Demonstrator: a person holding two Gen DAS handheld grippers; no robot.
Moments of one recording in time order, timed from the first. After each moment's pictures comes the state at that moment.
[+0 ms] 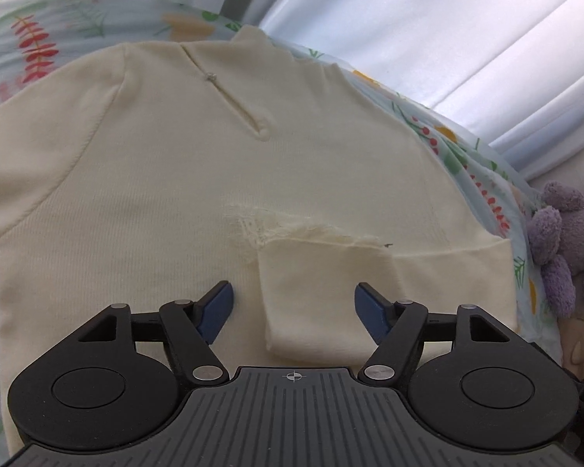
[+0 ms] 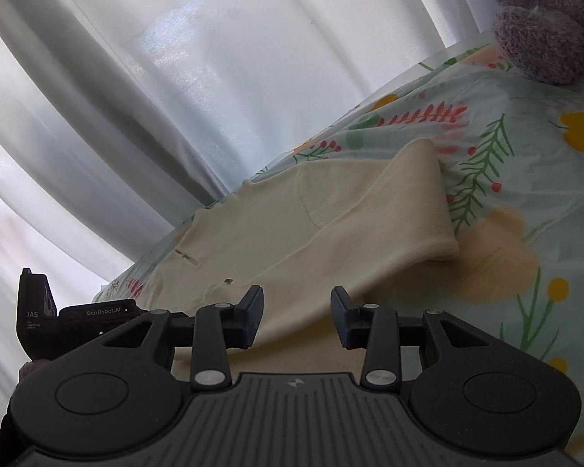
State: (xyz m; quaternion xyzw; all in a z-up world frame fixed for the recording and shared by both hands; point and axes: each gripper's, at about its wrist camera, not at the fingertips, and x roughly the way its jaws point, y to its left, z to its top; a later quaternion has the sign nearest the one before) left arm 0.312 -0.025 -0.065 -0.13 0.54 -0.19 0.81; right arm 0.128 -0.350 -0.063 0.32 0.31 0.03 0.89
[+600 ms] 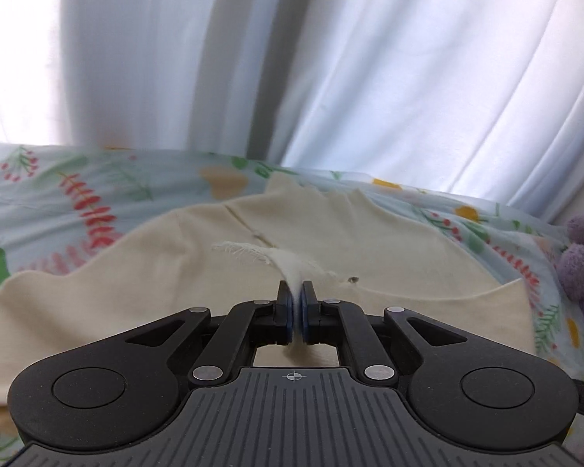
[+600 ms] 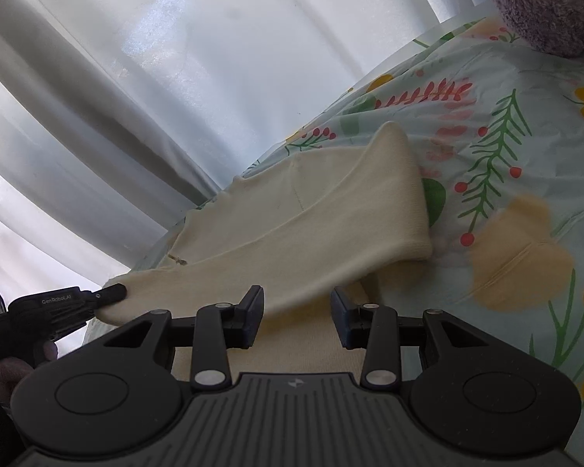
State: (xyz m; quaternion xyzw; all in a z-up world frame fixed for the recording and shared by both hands) left arm 0.319 0.011 -0.003 -0.05 0.40 -0.13 0.91; right arm 0.166 -0.349 -0.077 0.35 0.33 0.03 0.88
